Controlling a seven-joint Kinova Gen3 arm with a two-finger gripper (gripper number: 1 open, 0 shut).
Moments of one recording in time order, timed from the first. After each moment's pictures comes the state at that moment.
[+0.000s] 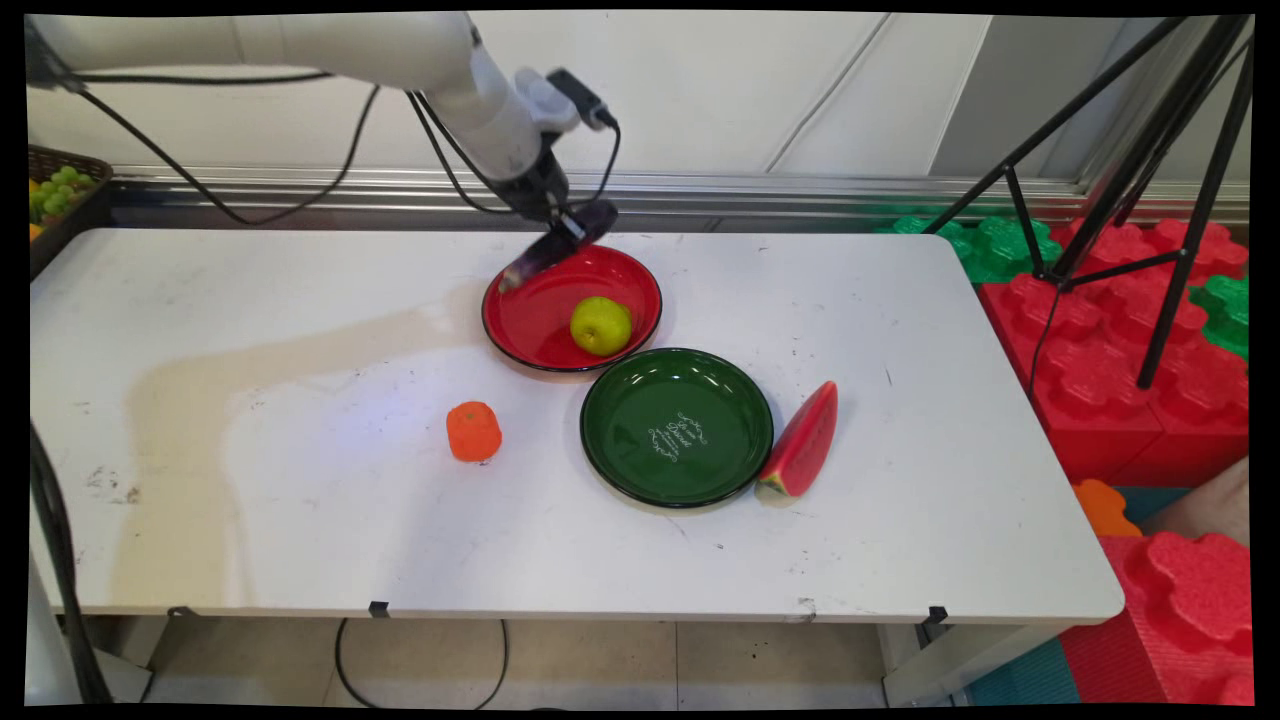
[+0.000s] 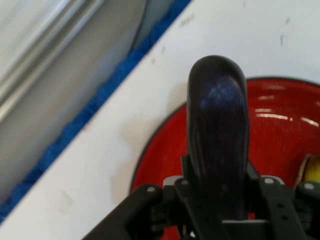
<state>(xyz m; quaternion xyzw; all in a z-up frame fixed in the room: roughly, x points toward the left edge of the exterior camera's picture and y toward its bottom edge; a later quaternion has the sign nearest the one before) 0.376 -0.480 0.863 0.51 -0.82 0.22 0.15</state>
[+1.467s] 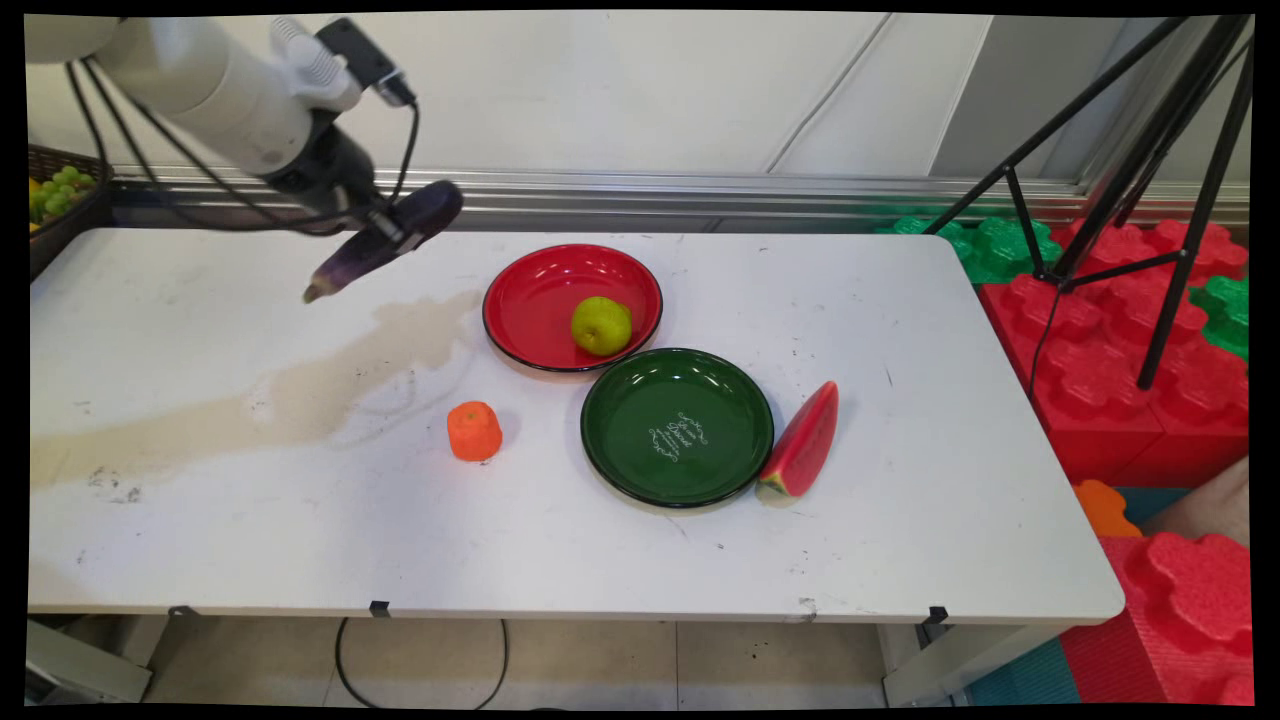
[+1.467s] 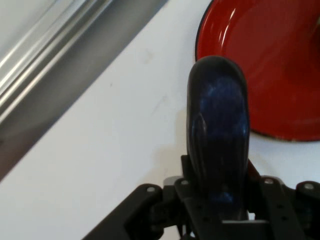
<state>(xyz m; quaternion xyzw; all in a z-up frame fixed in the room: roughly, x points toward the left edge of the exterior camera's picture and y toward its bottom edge) 0.457 -0.294 0.945 0.52 -0.80 0.27 0.12</state>
